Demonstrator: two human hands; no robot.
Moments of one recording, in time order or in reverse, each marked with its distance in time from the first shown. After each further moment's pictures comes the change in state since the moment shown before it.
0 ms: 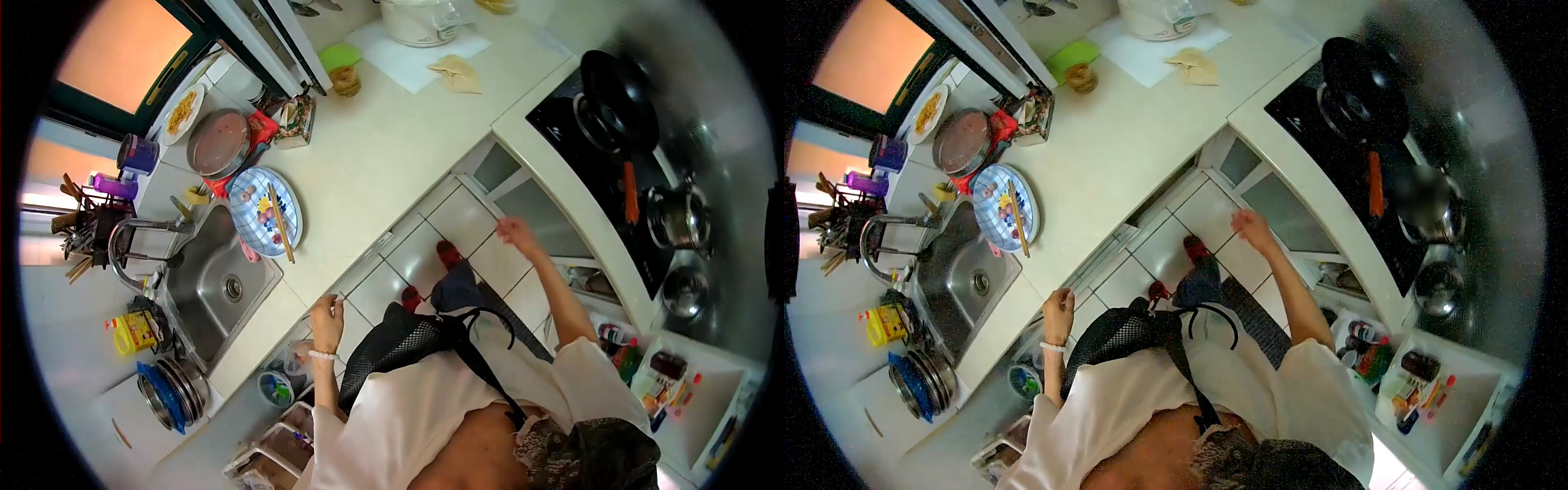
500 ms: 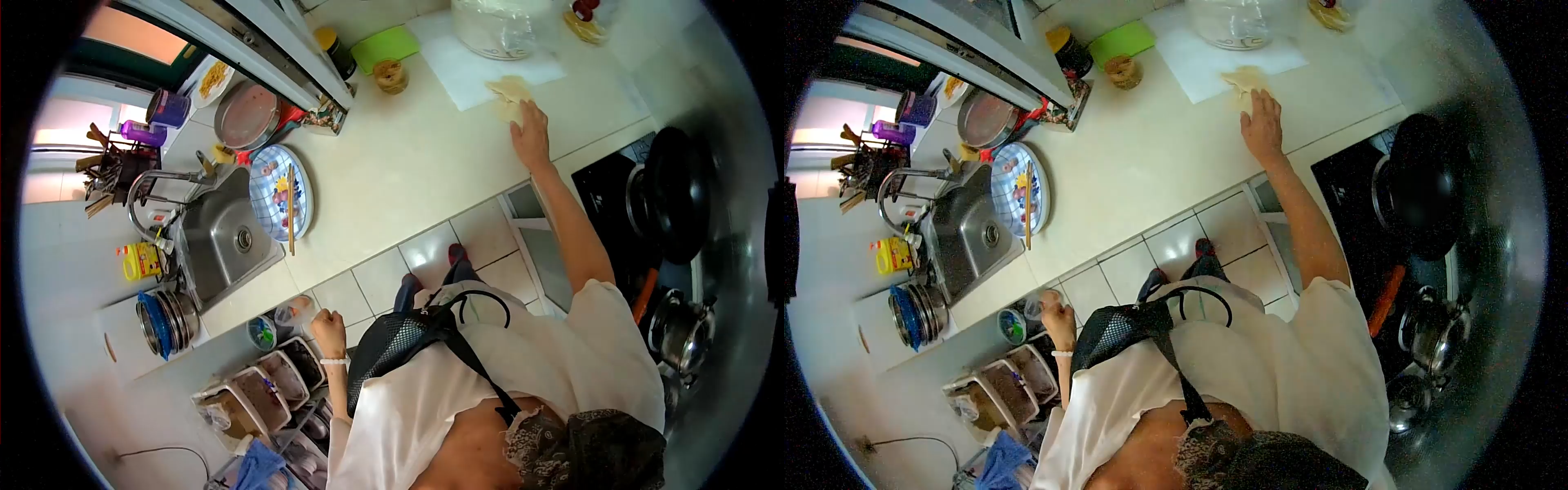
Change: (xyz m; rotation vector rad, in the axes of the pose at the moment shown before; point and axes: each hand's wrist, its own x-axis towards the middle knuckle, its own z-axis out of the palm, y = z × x) left_hand -0.022 0.081 0.063 0.173 0.341 -0.371; right_hand 0.245 -0.229 -0.012 -0.937 0.335 -0.982
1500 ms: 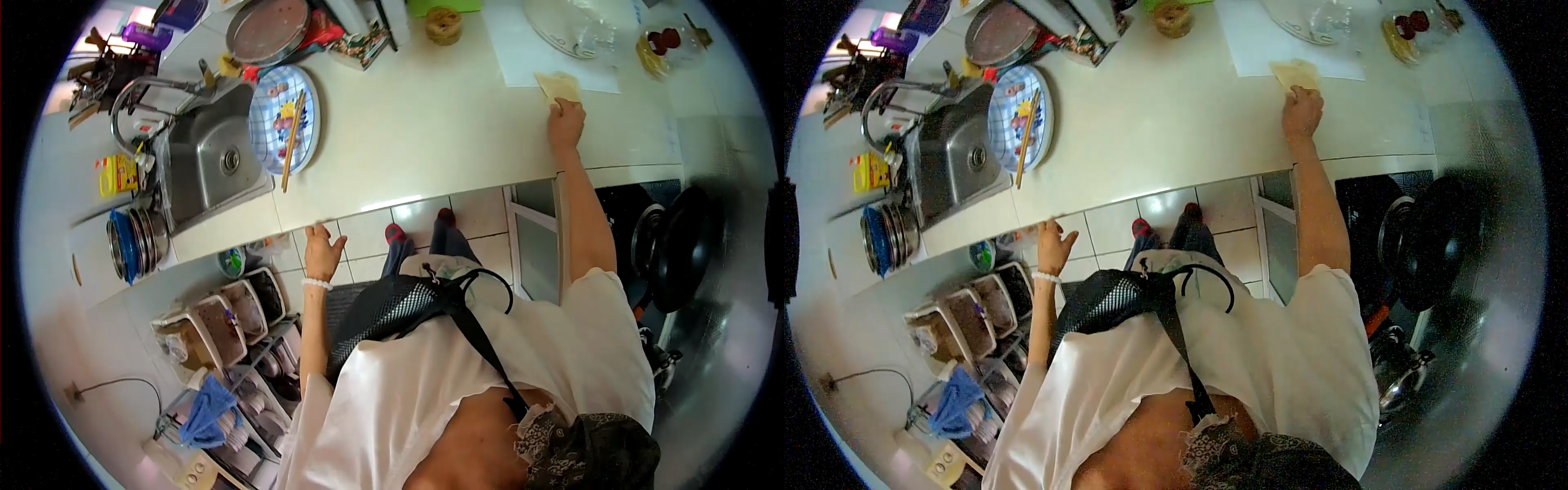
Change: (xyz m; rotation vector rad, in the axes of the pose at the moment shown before) left_hand 0.049 0.011 0.041 0.024 -0.149 0.009; right_hand 0.022 0.033 0.059 -0.126 -0.053 0.116
